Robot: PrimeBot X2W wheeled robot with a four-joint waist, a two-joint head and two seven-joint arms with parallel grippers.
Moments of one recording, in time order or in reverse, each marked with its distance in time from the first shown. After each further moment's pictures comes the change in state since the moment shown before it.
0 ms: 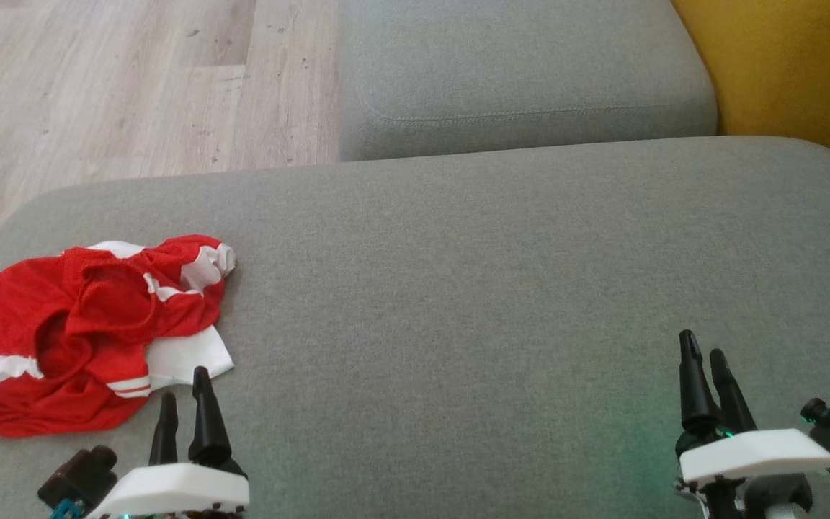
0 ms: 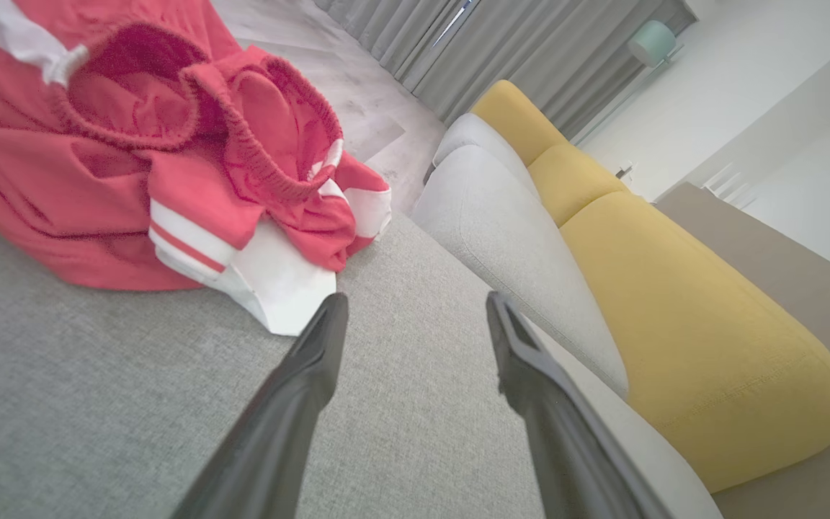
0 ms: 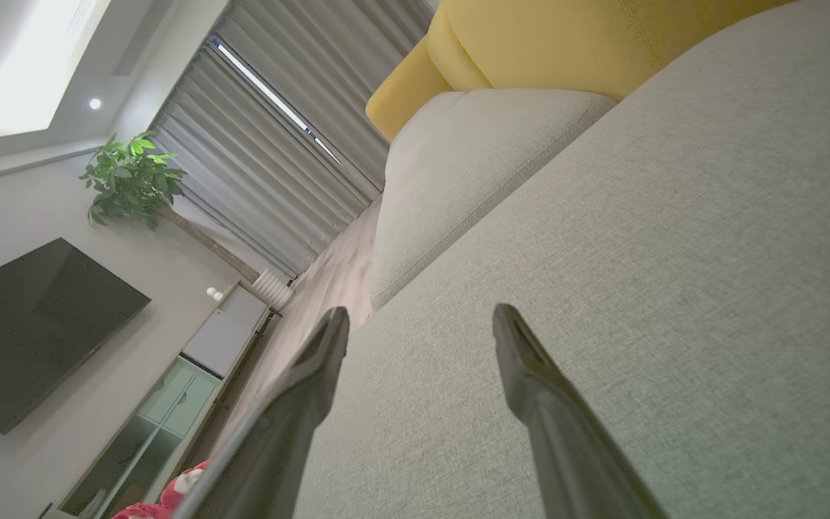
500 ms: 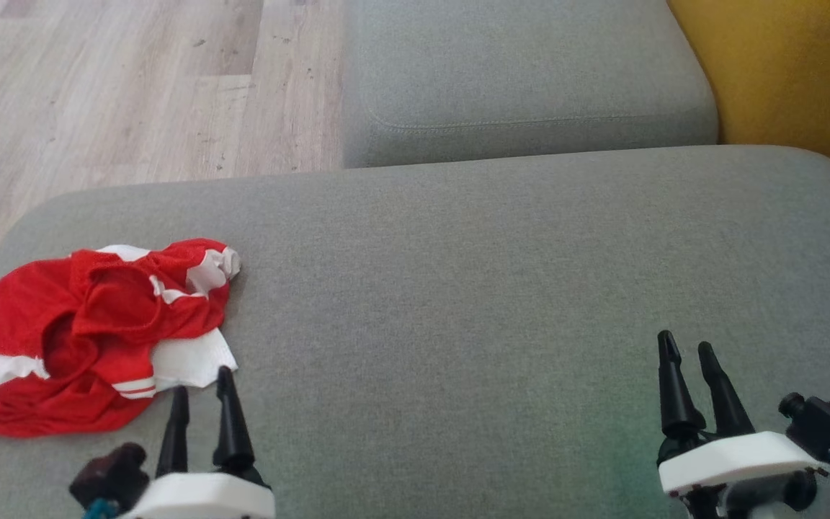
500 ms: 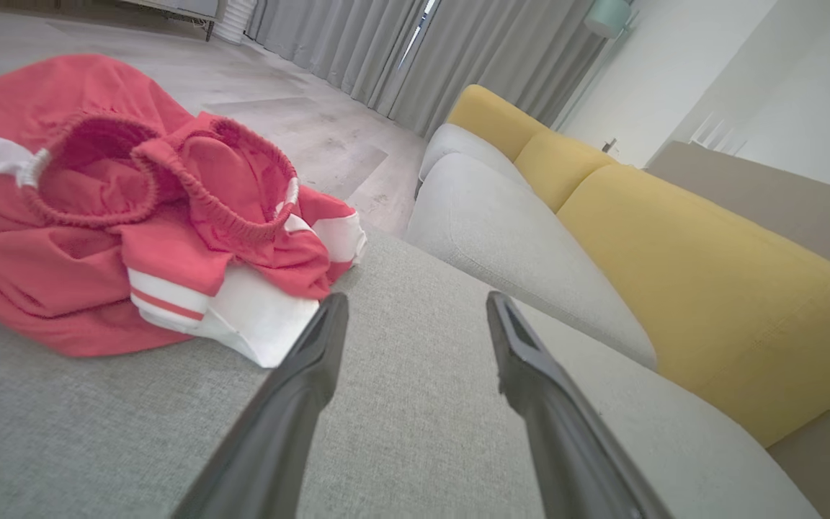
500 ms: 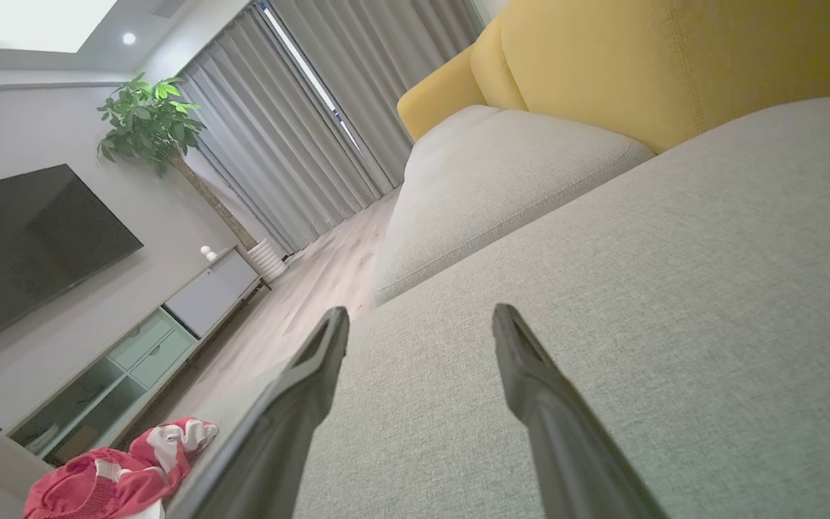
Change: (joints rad) left arm 0.017 0.003 -0.049 -0.028 0.205 0.027 -0.041; right arm 0.015 0.000 0.034 -0.028 -0.198 0.000 -0.039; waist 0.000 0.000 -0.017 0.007
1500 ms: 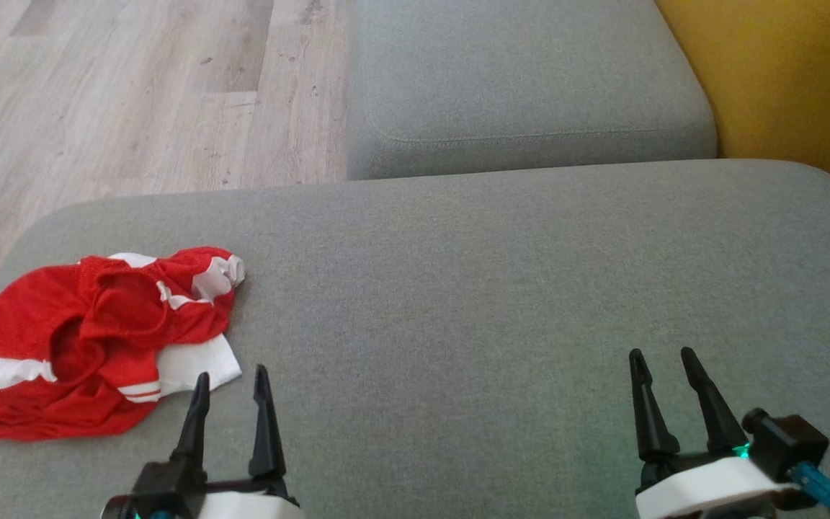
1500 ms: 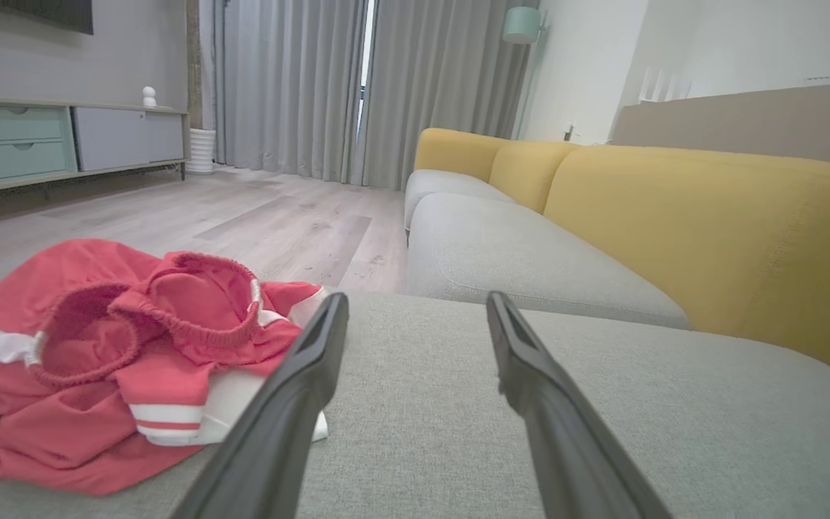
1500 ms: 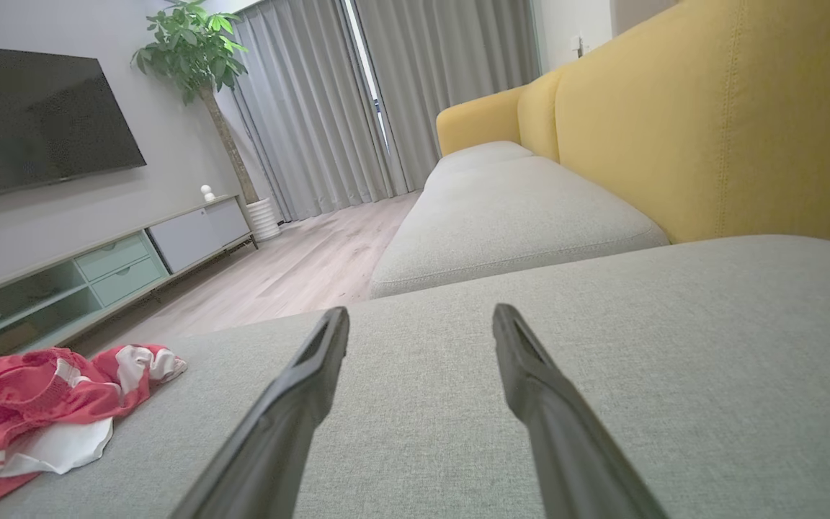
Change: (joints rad) left arm 0.025 0.005 -0.064 -0.030 0.349 0.053 -0.089; right arm 0.044 -0.001 0.036 -0.026 -0.315 0.000 -0.088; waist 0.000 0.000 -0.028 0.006
